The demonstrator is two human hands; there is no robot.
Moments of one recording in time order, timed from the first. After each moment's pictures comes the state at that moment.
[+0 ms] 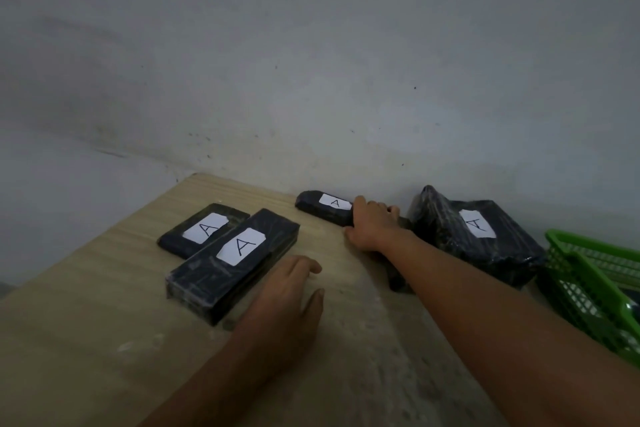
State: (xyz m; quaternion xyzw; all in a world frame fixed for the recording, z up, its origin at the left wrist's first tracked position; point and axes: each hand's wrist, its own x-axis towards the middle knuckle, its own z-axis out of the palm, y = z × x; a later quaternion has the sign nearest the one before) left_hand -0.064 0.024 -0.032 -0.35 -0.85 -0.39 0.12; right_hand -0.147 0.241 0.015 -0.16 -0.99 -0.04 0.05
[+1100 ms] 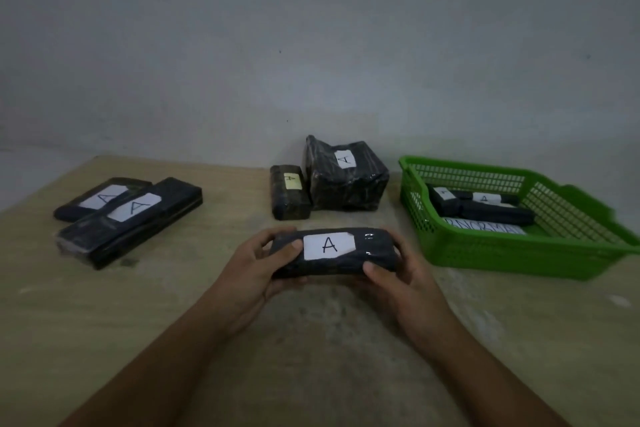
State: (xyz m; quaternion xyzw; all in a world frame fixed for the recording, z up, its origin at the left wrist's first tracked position) left_hand 0.065 0.095 0.000 -0.16 -0.54 -0.76 -0.33; right_hand 0.201 0.264 -0.010 -0.11 -0.64 0.72 0.24
